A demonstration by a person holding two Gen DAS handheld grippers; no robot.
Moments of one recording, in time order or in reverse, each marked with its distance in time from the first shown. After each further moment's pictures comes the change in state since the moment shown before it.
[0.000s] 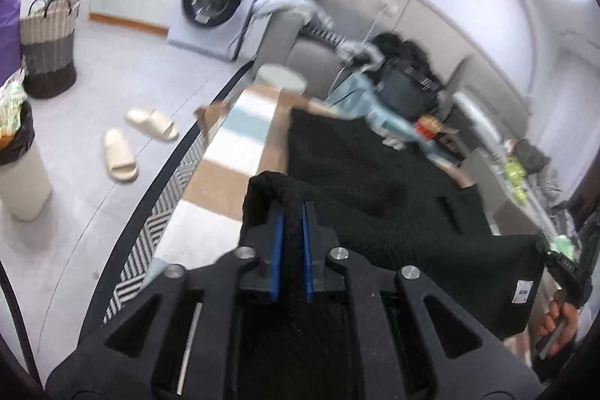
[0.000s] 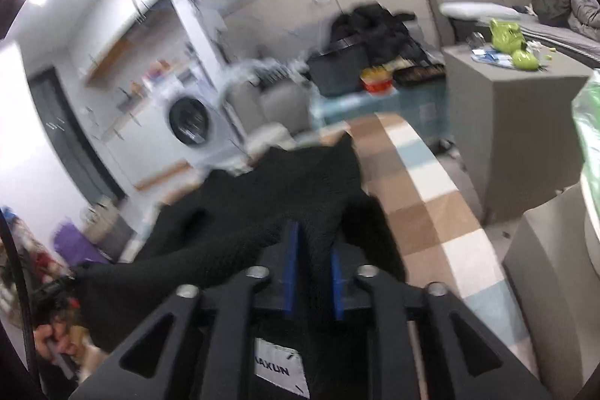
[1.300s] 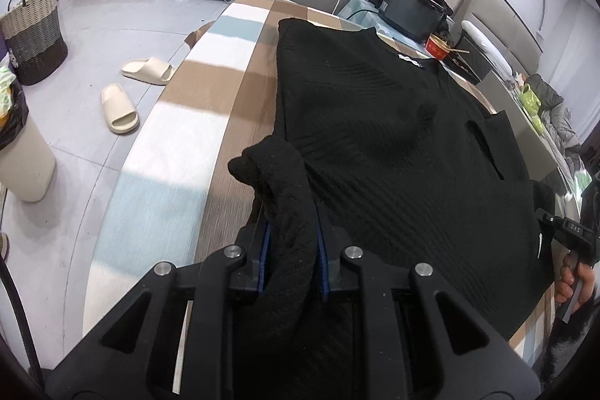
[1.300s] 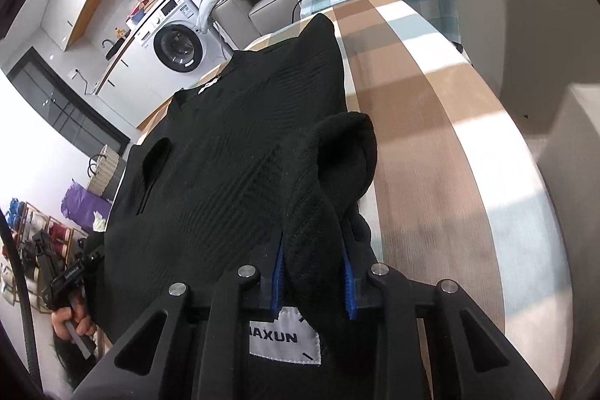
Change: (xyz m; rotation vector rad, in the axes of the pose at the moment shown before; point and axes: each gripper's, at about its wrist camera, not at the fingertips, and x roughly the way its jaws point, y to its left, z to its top) left arm 0.040 -0.015 -0.065 0.116 0.240 0.023; right arm 0.046 -0.042 -0.050 0.067 0.334 0.093
